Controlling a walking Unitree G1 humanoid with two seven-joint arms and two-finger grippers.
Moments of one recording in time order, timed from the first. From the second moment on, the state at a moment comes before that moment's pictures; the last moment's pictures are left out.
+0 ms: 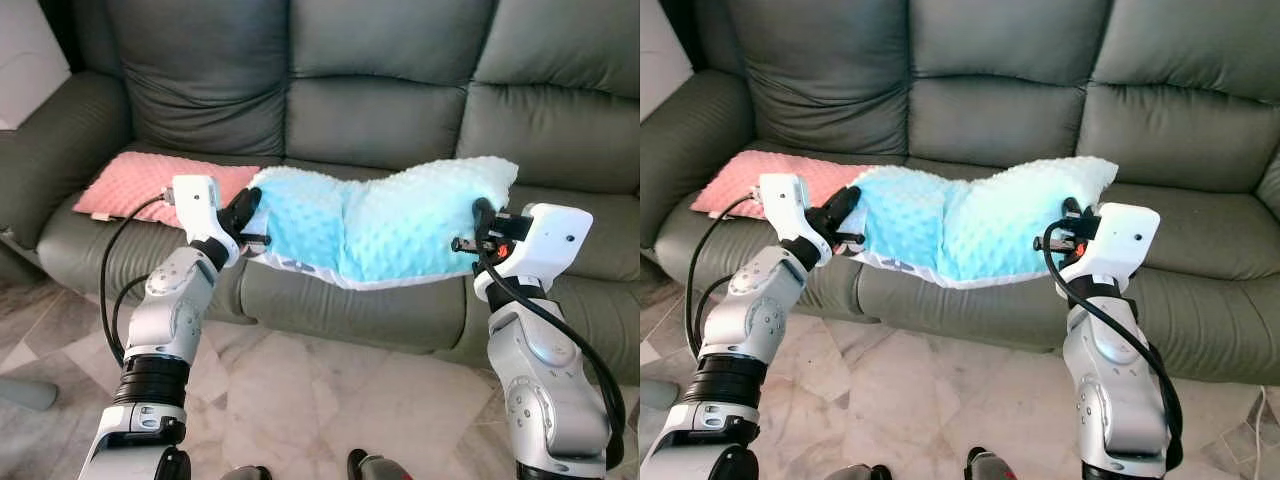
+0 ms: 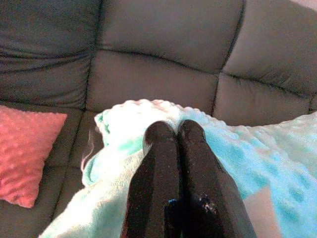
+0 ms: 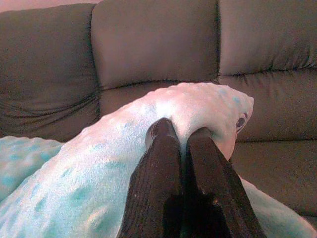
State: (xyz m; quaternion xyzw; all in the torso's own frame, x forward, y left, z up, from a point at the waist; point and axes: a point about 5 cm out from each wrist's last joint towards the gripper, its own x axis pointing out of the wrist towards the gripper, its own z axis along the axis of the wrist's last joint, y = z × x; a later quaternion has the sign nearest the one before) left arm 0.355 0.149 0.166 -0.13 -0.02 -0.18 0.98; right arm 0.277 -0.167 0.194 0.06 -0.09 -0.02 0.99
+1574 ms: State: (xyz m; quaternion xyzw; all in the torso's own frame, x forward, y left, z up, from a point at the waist) left arm 0.350 0.128 0.167 -0.13 -0.02 -0.22 0.97; right arm 0.279 -0.169 0.193 0.05 -0.09 -0.03 0.99
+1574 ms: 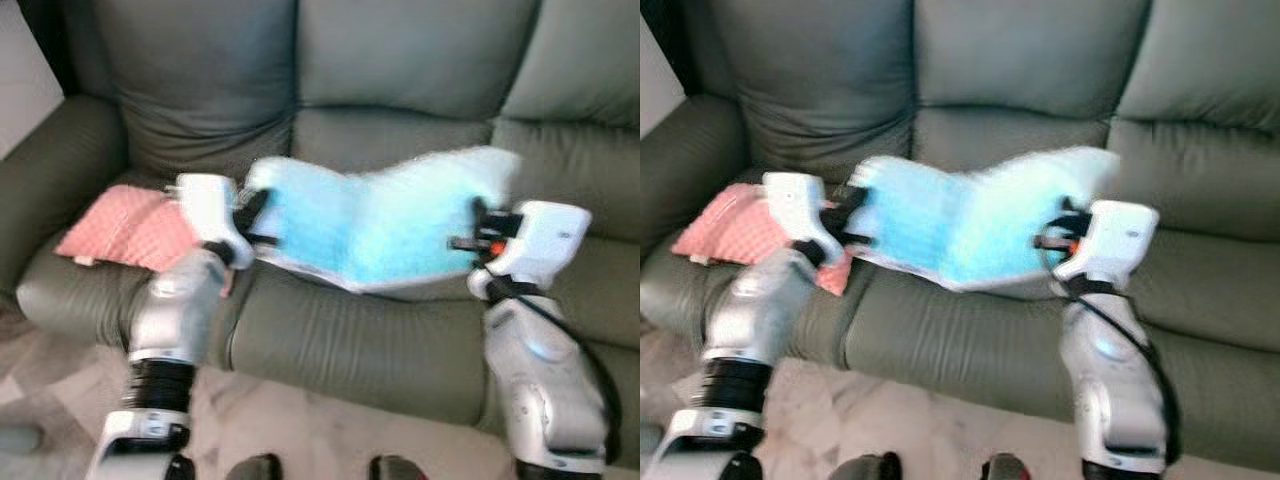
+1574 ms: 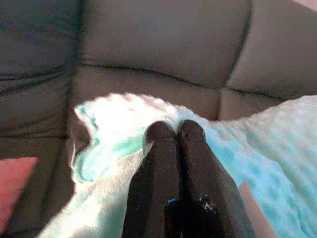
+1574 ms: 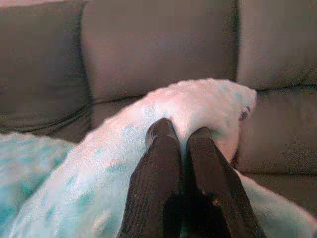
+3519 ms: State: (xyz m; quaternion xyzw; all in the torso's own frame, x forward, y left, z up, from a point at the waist) left arm 0.343 0.146 0.152 -0.11 -0.01 -0.19 0.98; right arm 0.281 -0.159 0.189 0.06 -0.09 -0.01 0.99
